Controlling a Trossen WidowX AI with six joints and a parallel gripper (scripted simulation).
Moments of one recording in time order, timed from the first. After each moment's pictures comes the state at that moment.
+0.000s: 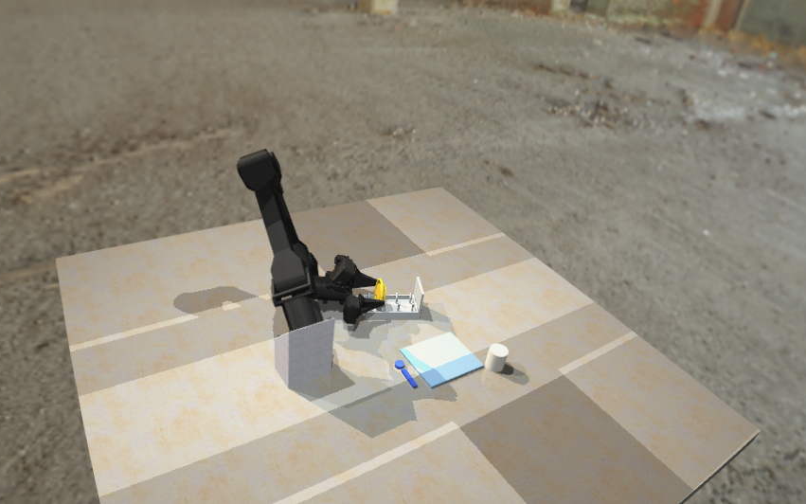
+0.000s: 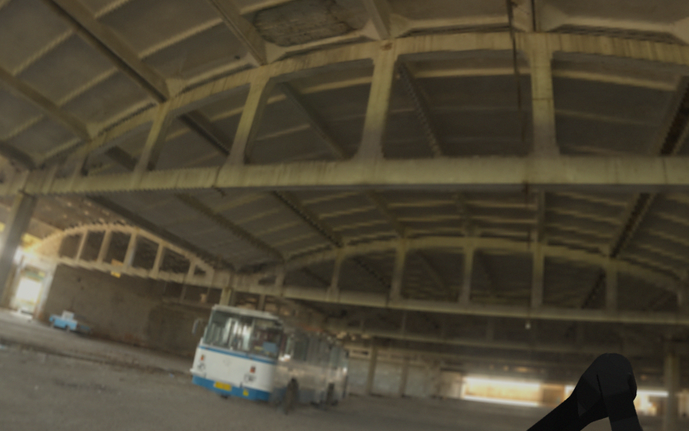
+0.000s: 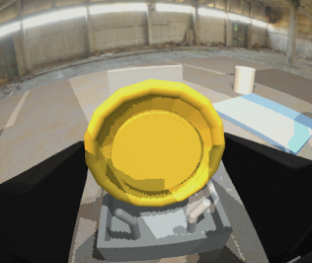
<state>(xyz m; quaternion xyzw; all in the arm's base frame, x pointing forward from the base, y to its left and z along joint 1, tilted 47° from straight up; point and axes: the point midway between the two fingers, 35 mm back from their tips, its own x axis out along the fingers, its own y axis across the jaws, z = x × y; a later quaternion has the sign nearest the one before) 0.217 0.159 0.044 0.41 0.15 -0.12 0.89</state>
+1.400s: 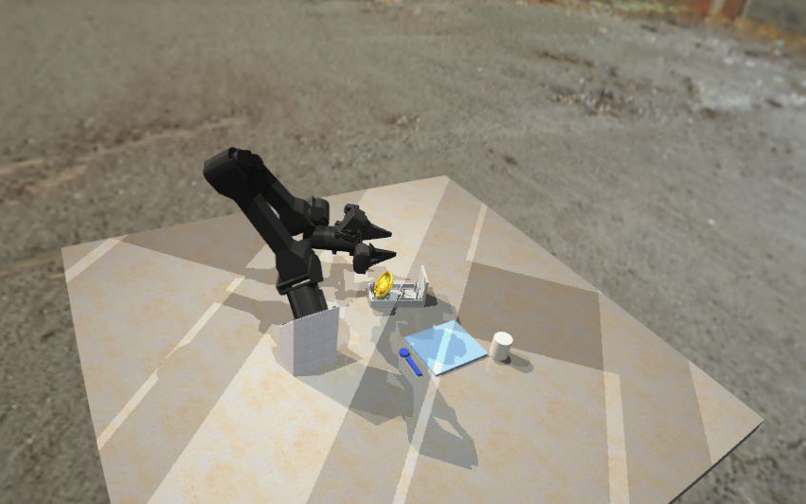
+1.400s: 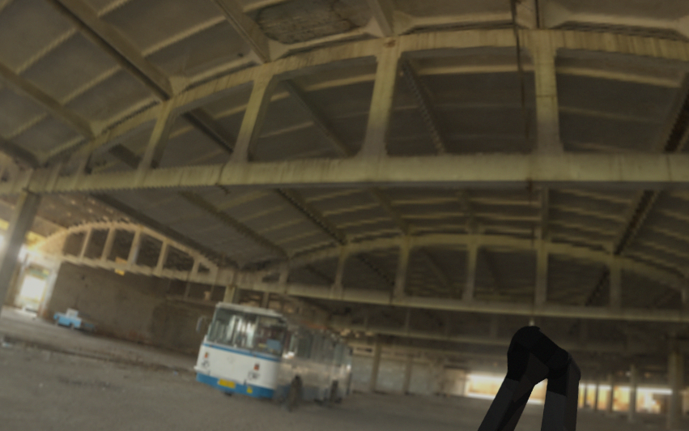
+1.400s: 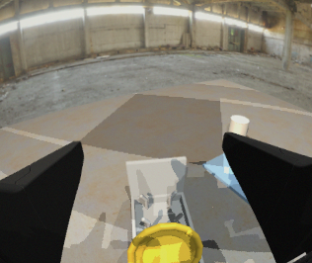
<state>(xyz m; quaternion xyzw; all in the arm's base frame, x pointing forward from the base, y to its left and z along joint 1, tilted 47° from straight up) 0.236 0.090 0.121 0.40 0.15 -0.13 0.90</state>
